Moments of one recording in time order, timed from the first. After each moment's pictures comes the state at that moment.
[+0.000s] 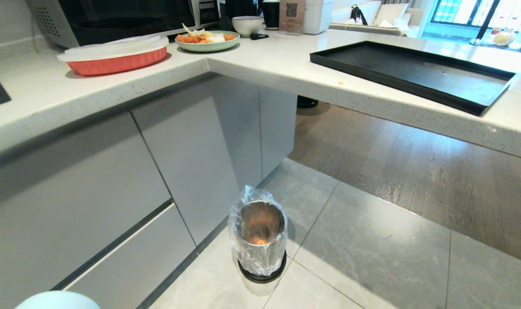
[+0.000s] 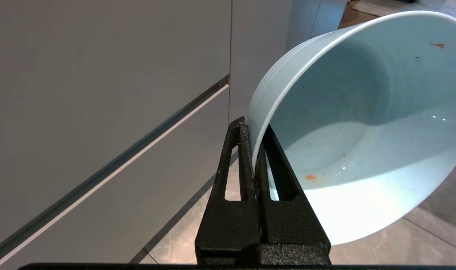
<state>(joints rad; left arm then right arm) 0.00 0.00 0.00 0.00 0.01 -0.05 0.00 0.00 0.00 -0.01 -0.06 0.11</state>
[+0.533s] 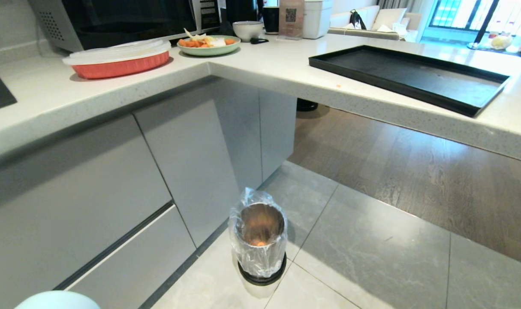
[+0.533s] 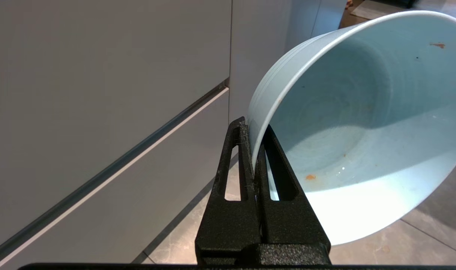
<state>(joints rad) 0.00 0.00 0.00 -0.01 0.01 -0.05 0.00 0.00 0.00 -0.01 -0.06 0.11</state>
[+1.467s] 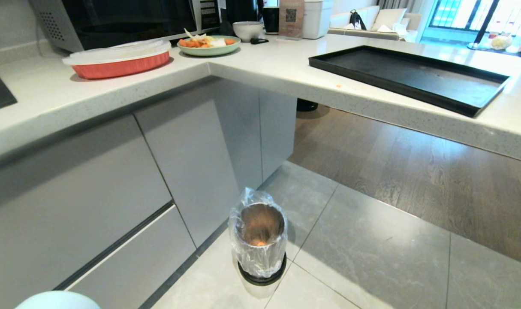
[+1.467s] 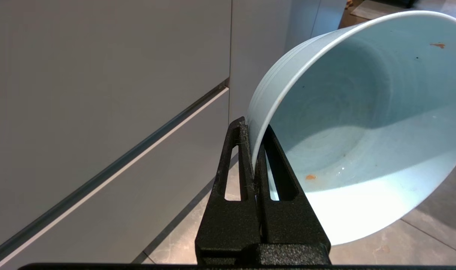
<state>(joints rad) 0.00 0.00 0.00 -0.01 0.01 -0.05 0.00 0.00 0.00 -0.01 -0.06 0.11</state>
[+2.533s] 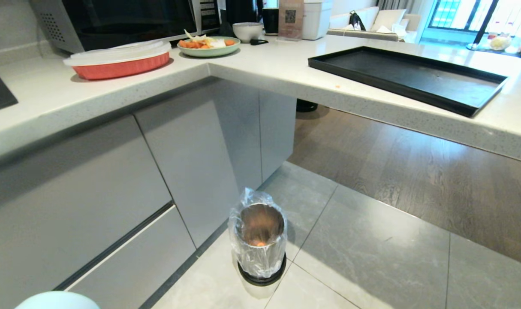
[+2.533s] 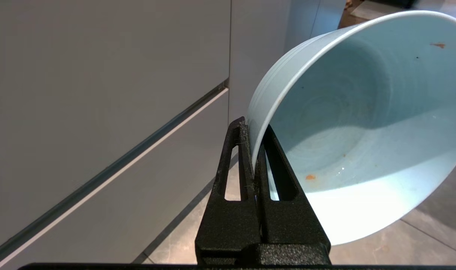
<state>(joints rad) 0.00 0.00 0.00 -0.01 0.01 -0.05 0.00 0.00 0.00 -0.01 -0.06 0.11</state>
